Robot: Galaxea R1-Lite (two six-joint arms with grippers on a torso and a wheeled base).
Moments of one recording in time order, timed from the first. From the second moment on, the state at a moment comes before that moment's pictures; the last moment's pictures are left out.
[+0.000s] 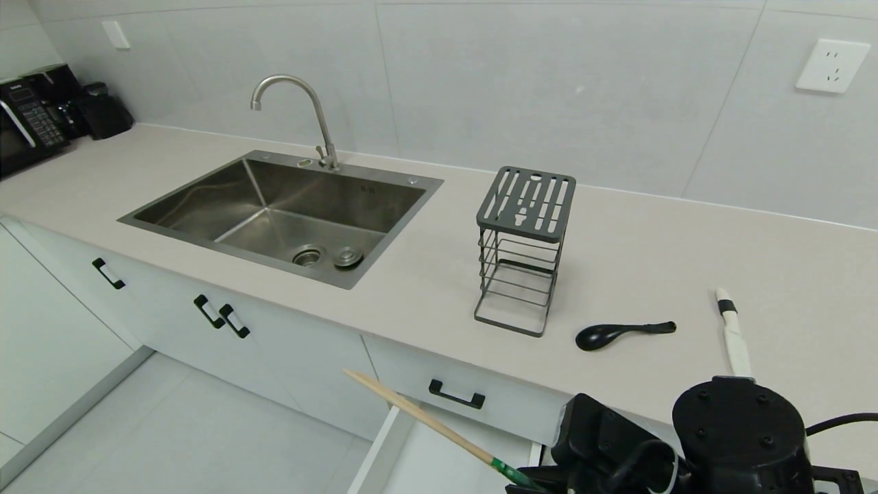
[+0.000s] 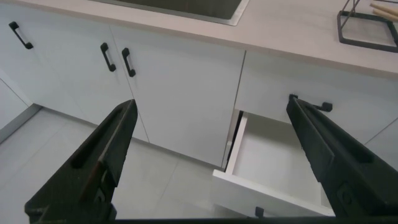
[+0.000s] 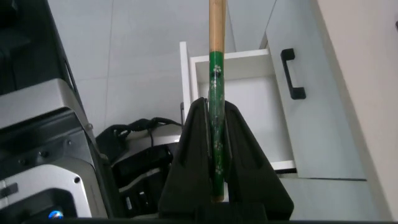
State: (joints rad) left arm 0.00 0.00 0.00 0.00 0.00 -0.03; right arm 1.00 1.66 -0.46 -0.76 0.06 -0.13
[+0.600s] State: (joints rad) left arm 0.00 0.00 0.00 0.00 0.00 -0.03; right arm 1.05 1.64 -0.50 -0.75 0.03 -0.10
